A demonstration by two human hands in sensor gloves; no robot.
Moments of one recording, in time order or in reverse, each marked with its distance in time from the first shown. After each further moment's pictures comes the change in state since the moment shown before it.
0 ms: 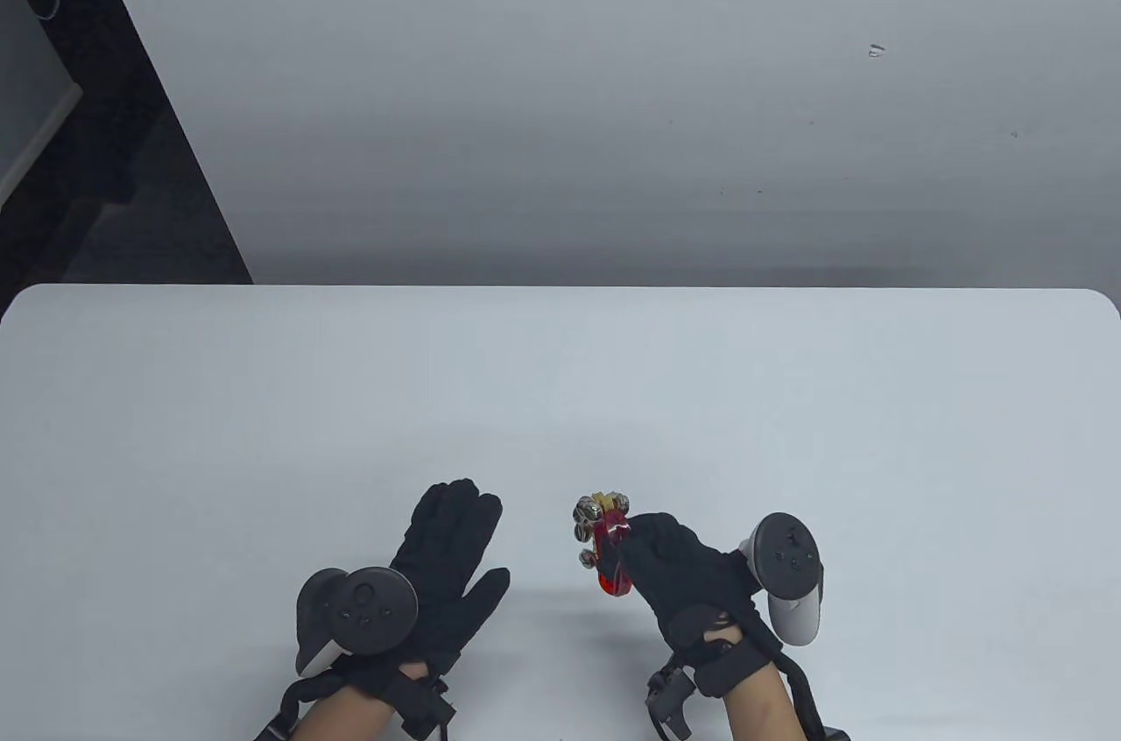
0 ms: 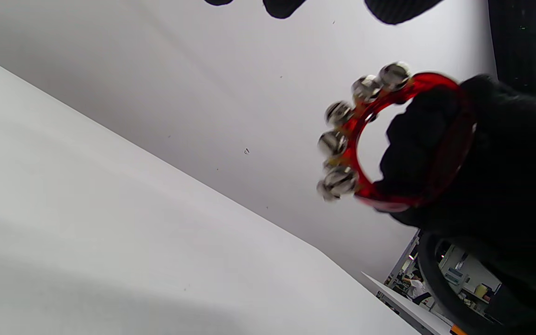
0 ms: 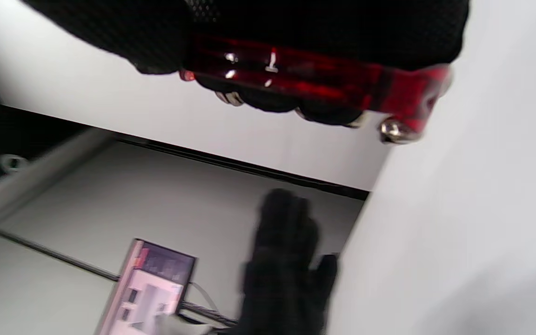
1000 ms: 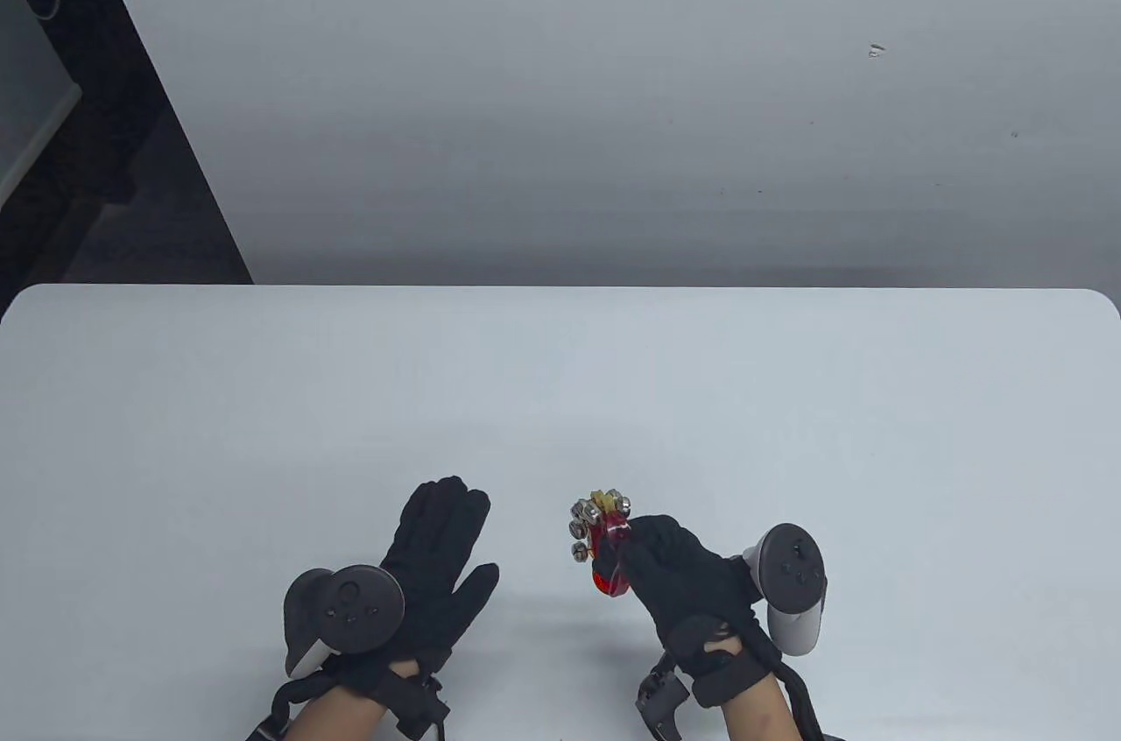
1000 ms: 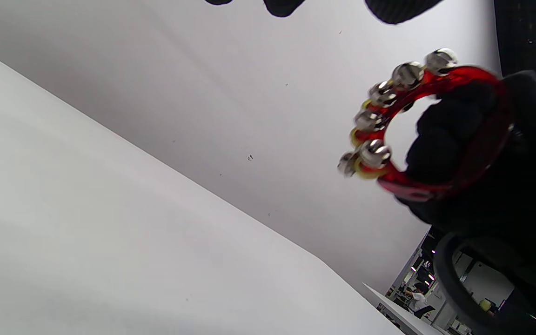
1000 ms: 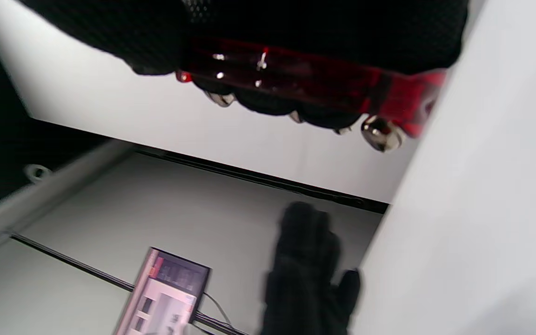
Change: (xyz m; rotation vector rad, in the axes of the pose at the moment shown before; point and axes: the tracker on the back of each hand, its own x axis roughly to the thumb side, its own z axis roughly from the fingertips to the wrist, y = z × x) left_hand -0.005 0.006 0.003 0.019 0.021 0.025; right_hand 0.008 0.003 0.002 -0.019 -0.064 -0.014
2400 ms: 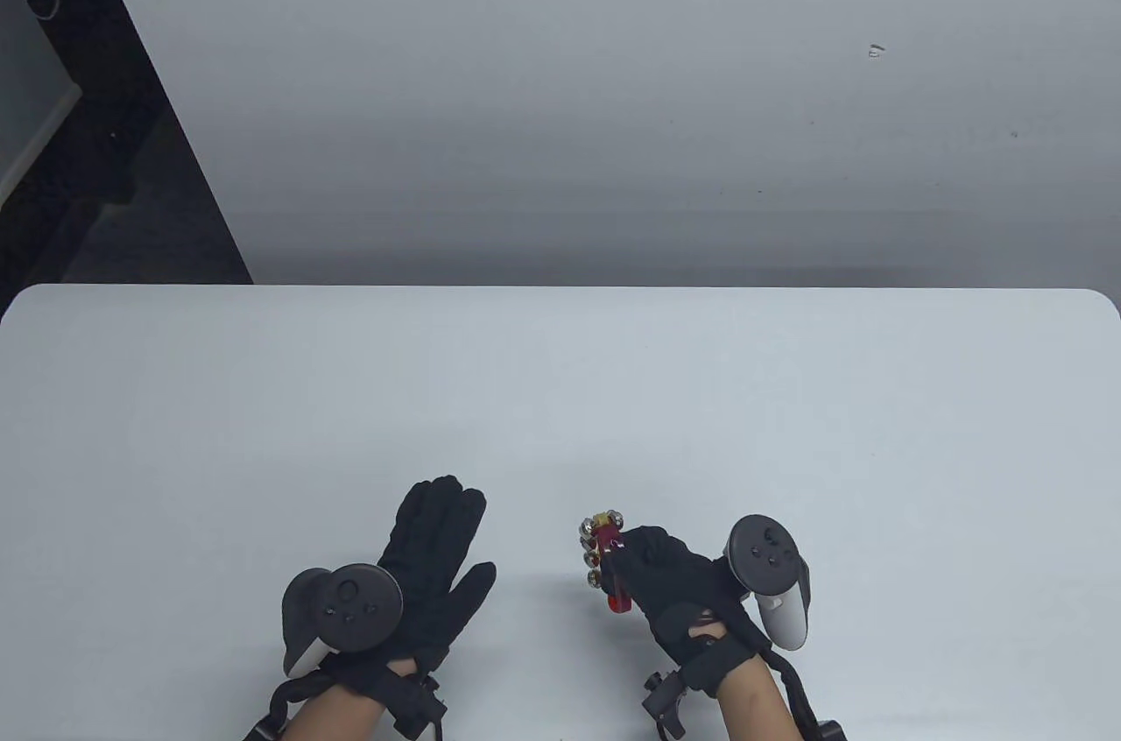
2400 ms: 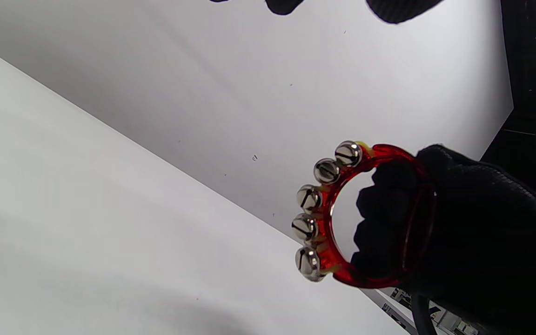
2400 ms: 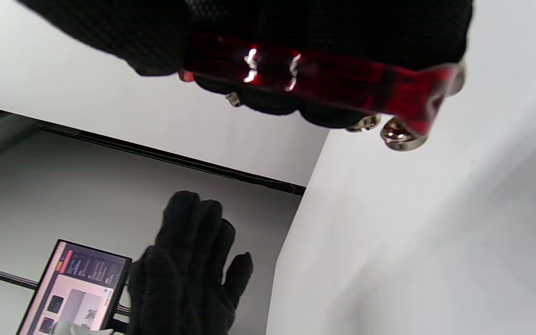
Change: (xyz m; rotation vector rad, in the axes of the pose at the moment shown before) left_hand -0.002 0.002 0.001 0.002 0.011 -0.004; right_hand -0.039 0.000 -0.003 0.030 0.208 0.060
